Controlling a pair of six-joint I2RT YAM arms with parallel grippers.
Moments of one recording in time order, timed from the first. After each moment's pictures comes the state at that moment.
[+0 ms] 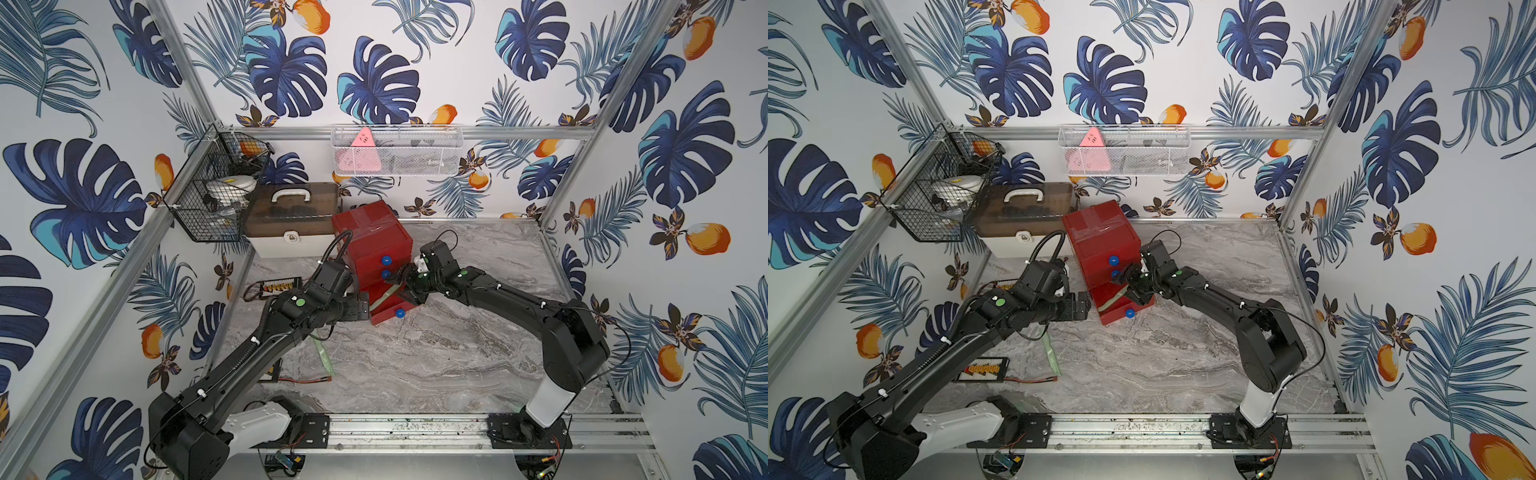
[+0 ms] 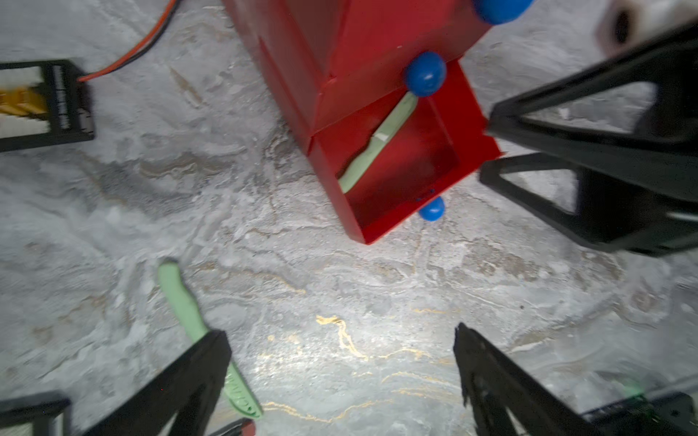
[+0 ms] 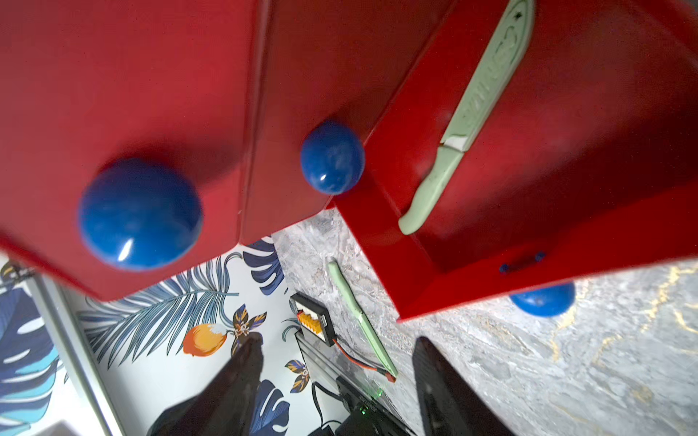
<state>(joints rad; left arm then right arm) -0.49 1.16 1.07 -0.91 -0.12 -0.56 0.66 1.71 1.25 -0.24 -0.41 1.23</state>
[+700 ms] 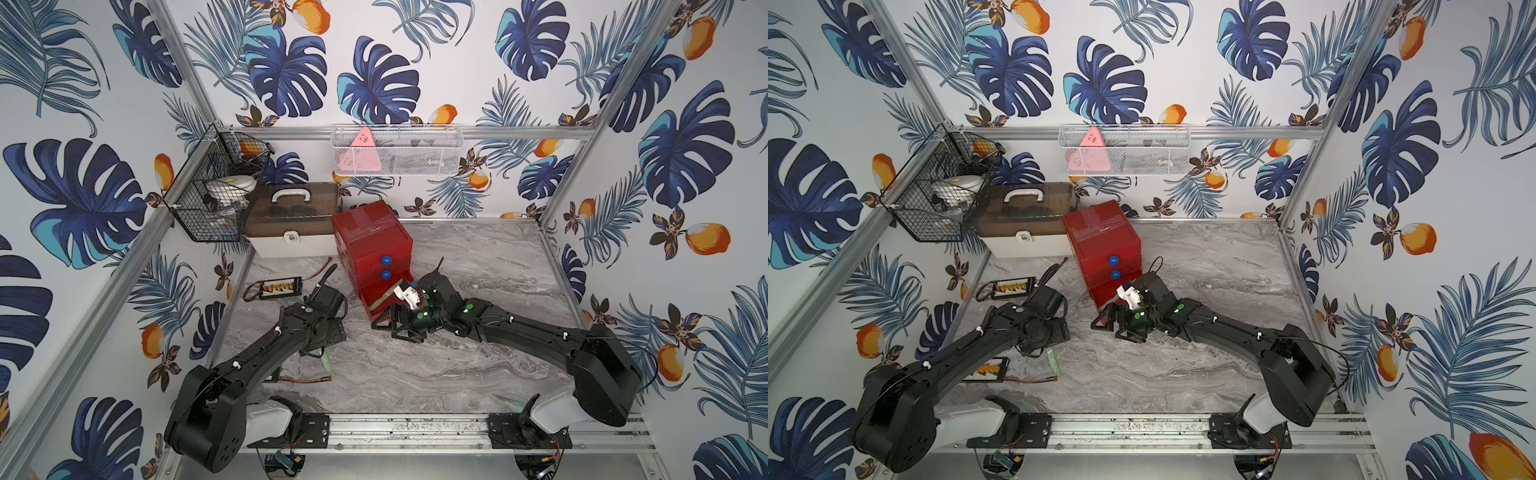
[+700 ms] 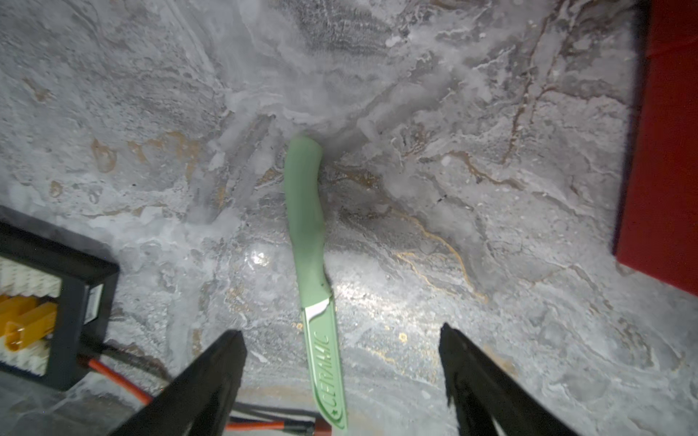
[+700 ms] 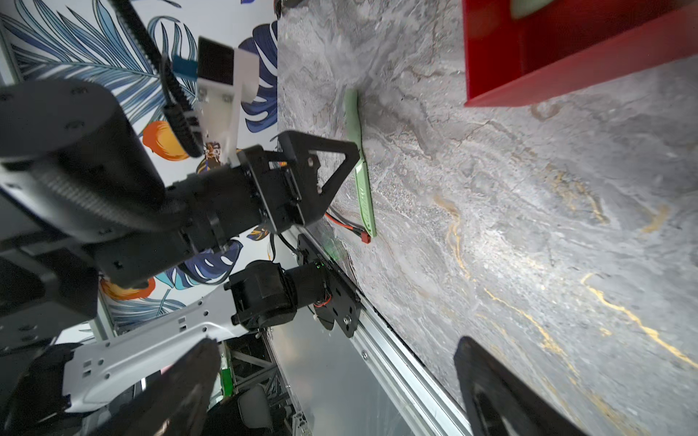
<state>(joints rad) -0.33 1.27 0.74 -0.82 -0.19 -0.79 0.84 1.53 0.98 -0.15 -0.61 0.97</state>
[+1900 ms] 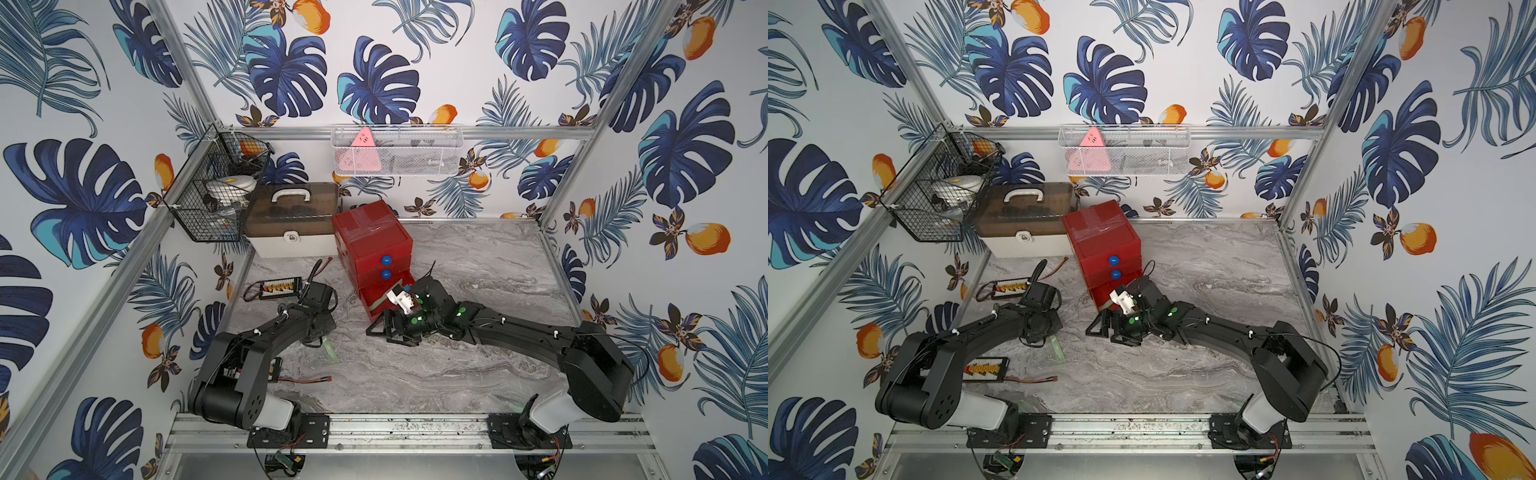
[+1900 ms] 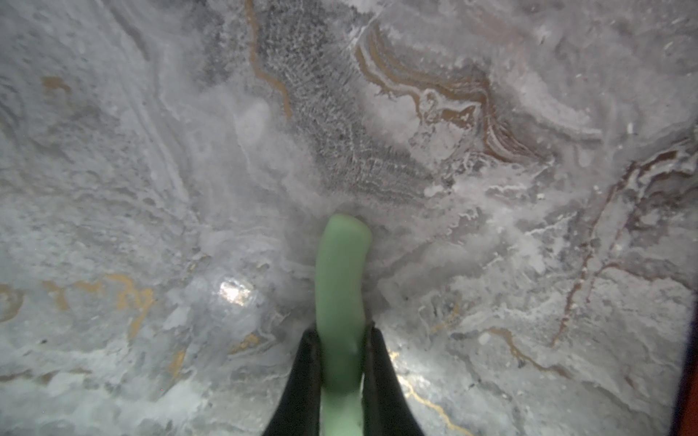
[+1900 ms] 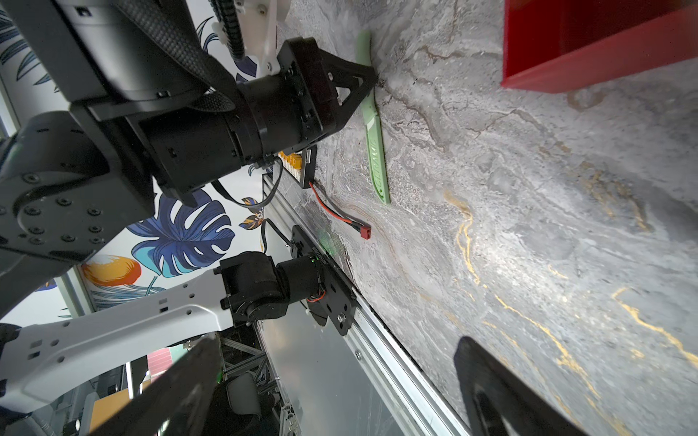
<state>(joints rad) -0.17 1.46 0.66 -0.46 -0.16 -0.73 0.87 1.57 0.98 -0.12 -0.60 0.95</state>
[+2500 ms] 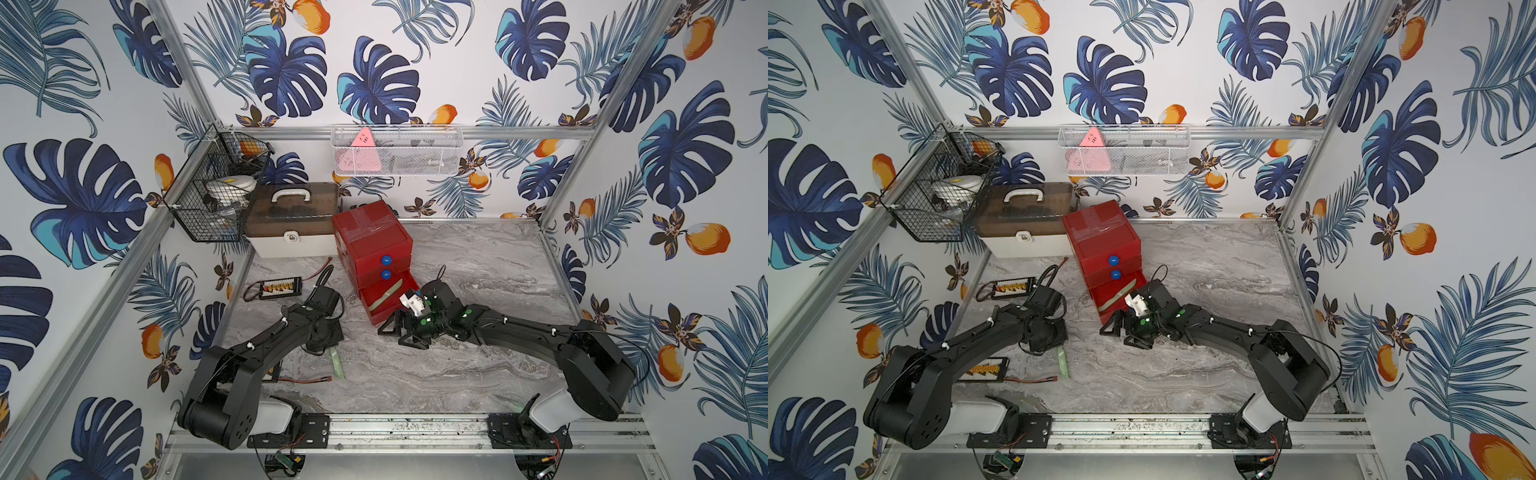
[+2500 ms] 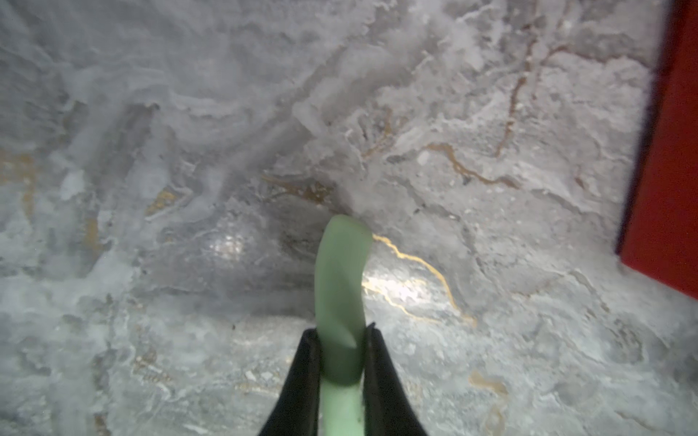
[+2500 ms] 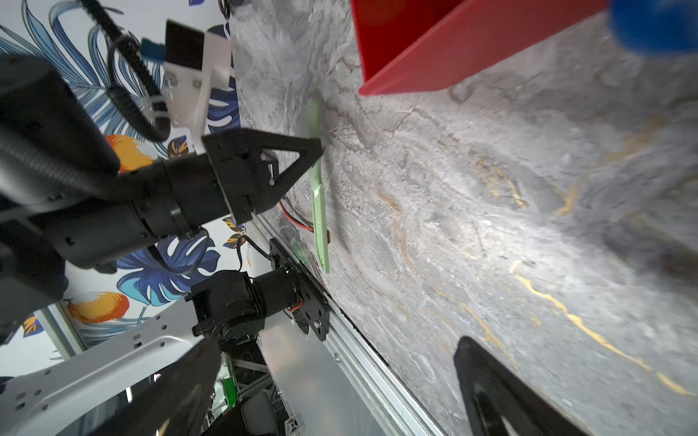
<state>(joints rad) -0.28 1.35 0.70 -0.68 0.00 -0.67 0.77 1.55 0.87 -0.09 -0.61 0.98</state>
